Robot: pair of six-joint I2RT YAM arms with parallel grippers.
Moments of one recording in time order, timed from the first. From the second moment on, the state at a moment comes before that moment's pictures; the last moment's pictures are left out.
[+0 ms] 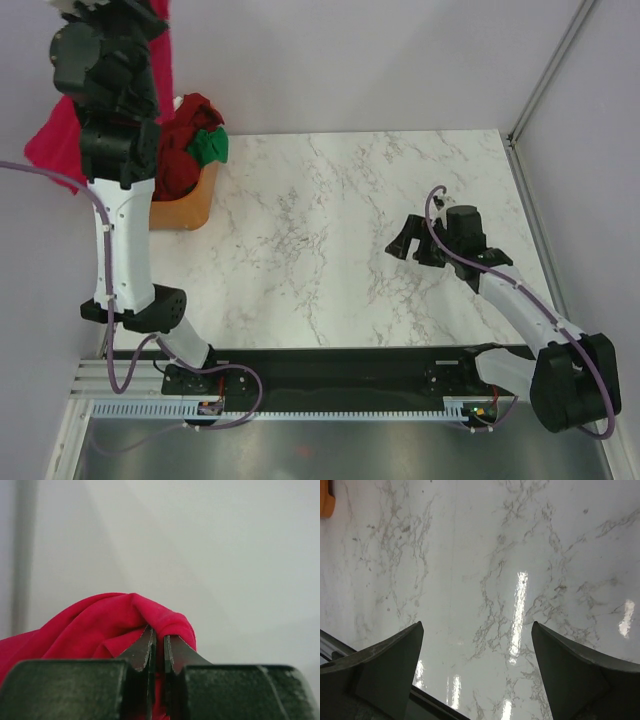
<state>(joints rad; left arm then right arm) -0.21 1.67 2.53 -0.32 -0.45 -0.14 0.23 1.14 0.65 -0.22 -0.35 0.51</state>
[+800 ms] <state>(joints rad) -0.39 1.00 1.03 -0.41 -0.02 -0.63 0.23 0.93 1.06 -0.62 0.16 0.46</state>
